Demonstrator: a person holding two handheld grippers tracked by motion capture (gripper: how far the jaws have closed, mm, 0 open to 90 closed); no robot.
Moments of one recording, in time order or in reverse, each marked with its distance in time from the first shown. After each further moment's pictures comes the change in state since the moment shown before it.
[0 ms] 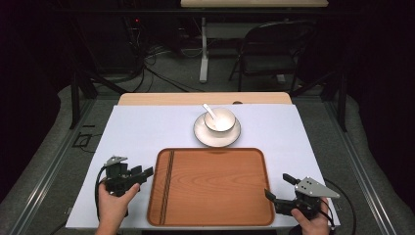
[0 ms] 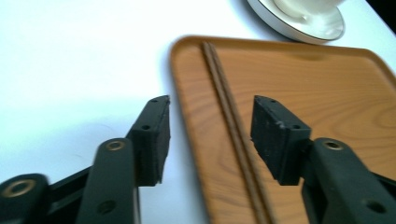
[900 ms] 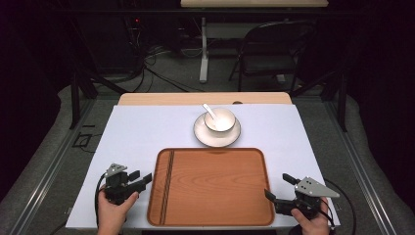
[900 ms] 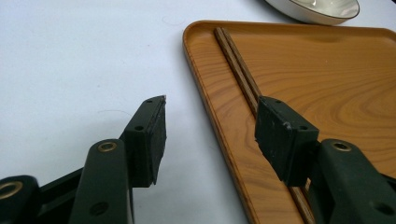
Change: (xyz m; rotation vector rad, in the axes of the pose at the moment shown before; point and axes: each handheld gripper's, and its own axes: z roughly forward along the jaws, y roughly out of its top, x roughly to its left) left arm 0.009 -0.022 0.008 -0.007 -0.006 0.054; right arm -0.001 0.000 0.001 0.002 0.005 0.001
